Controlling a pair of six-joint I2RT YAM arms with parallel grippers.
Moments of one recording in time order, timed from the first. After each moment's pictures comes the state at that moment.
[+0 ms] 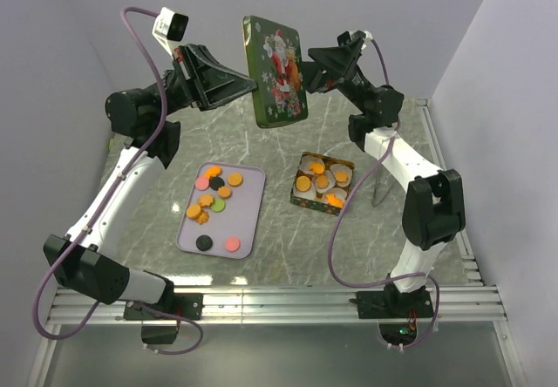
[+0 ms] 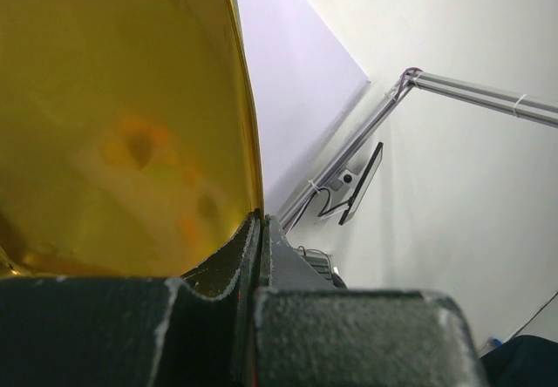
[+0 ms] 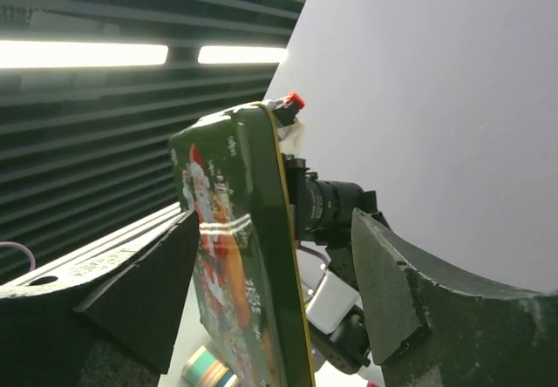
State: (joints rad) left arm -0.36 1.39 1.49 0.90 0.92 -1.68; right arm 0.31 1.77 1.45 1.27 -0.69 2.03
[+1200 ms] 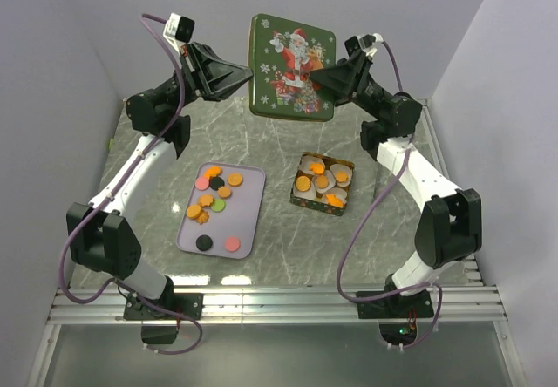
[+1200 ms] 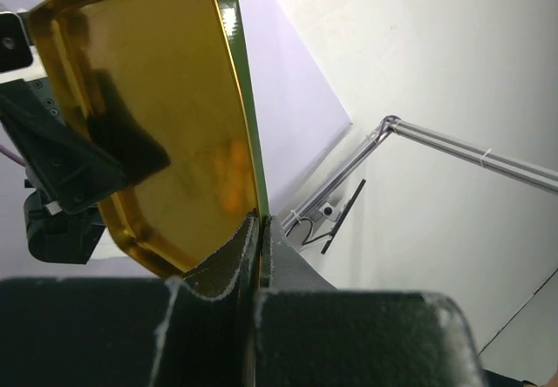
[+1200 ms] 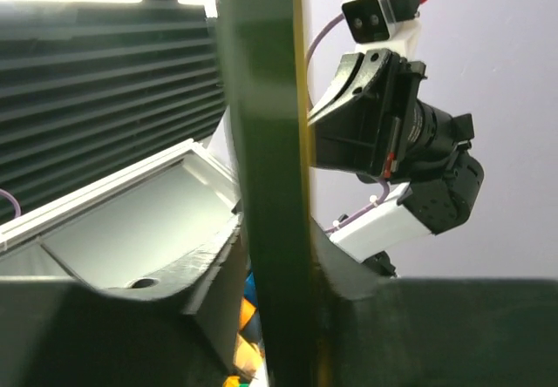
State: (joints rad) left arm -0.29 1.55 1.43 1.20 0.86 -1.92; right arm 0.29 1.62 1.35 1.27 -0.83 2.04
